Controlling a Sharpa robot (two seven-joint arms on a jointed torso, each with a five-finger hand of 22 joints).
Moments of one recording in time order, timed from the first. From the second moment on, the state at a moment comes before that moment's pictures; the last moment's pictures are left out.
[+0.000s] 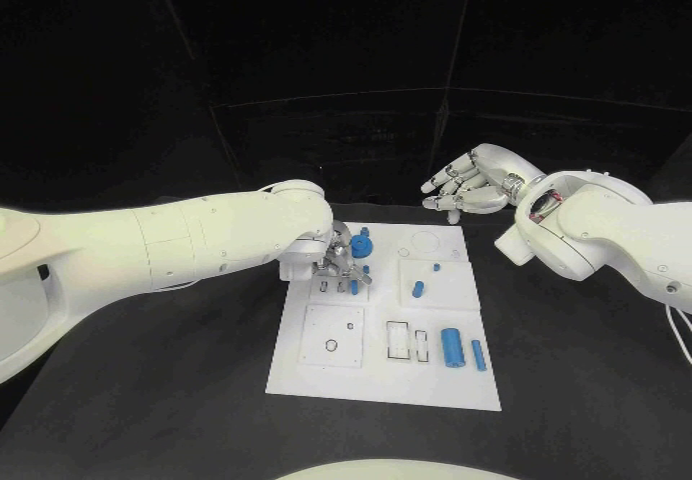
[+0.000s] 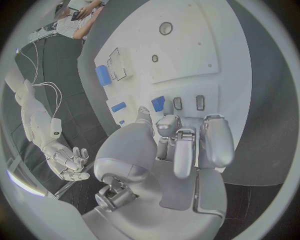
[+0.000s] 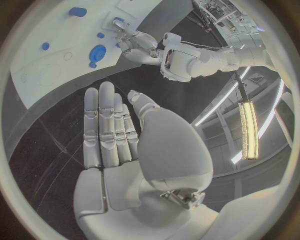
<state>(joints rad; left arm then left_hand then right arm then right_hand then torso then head) 1.41 -0.48 -0.23 1.25 -0.87 0.26 -0.64 1.12 0.18 -0.30 0.16 0.05 0.93 0.07 0.55 0.44 1.26 0.00 1.23 0.94 1.47 -0.06 1.57 1.31 0.09 1.42 0.04 1.34 1.22 1.36 -0.83 -0.03 1.58 -0.91 -0.33 -0.11 1.39 -0.08 0.19 0.06 0.33 0.98 0.16 0.11 0.07 1.13 0.08 0.47 0.45 1.36 0.00 0.51 0.39 0.18 0.99 0.11 0.70 0.59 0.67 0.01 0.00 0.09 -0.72</state>
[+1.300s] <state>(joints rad) 1.40 -0.48 -0.23 1.24 -0.83 0.26 -0.64 1.23 0.21 -0.19 0.07 0.05 0.90 0.07 0.57 0.47 1.26 0.00 1.22 0.94 1.46 -0.06 1.57 1.31 0.09 1.42 0.04 1.34 1.22 1.36 -0.82 -0.03 1.57 -0.93 -0.31 -0.13 1.40 -0.08 0.19 0.07 0.34 0.98 0.16 0.11 0.07 1.13 0.08 0.47 0.45 1.35 0.00 0.51 0.40 0.18 0.99 0.11 0.70 0.59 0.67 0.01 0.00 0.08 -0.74</state>
